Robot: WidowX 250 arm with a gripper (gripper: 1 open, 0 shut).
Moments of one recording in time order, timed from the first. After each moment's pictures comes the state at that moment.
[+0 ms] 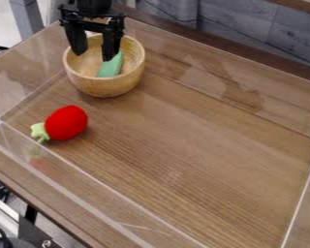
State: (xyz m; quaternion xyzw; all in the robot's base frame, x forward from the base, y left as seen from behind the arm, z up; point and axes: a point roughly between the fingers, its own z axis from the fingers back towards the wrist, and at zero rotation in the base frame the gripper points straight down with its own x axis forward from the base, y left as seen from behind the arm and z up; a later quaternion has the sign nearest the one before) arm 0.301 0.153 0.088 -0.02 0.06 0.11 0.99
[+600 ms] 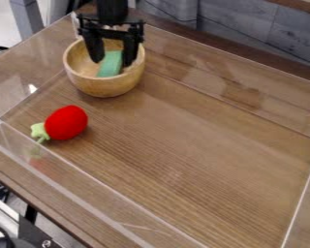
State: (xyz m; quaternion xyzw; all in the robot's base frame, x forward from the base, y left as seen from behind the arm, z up) arm 0.321 0.130 0.068 -0.03 0.08 0.15 0.99
